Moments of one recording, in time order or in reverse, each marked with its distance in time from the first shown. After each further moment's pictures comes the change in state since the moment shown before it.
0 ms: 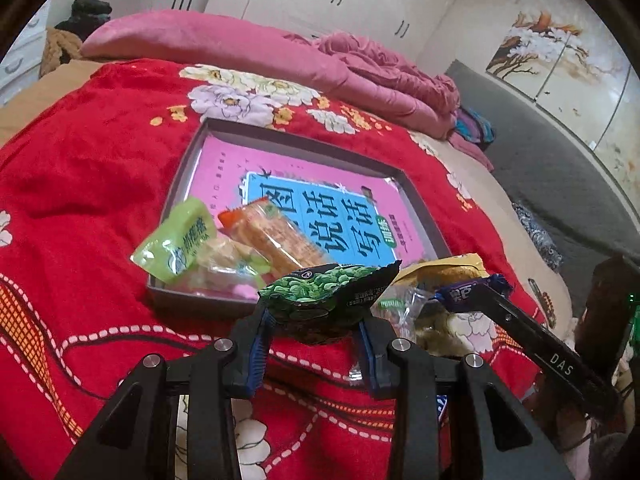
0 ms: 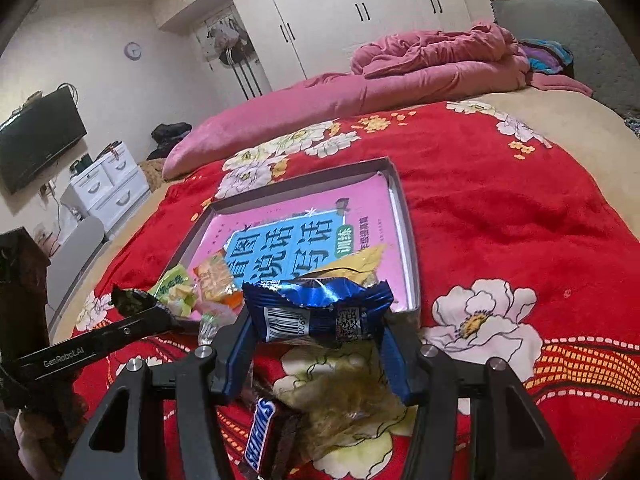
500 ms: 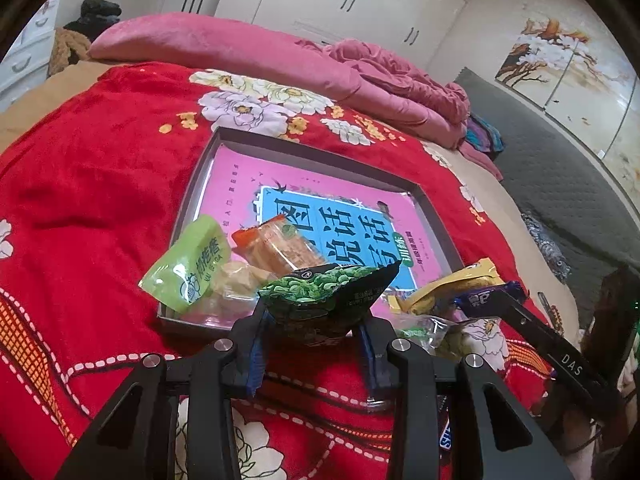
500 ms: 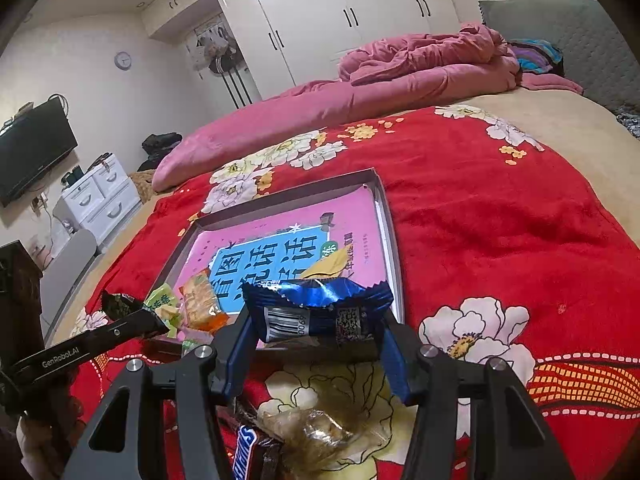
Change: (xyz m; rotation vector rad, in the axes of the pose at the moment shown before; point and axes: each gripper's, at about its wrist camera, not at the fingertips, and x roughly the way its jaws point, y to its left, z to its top) left arm 0.013 0.011 0.013 -0.021 -0.017 0.027; right arm 0.008 -0.009 0.010 0.029 -0.022 -0.025
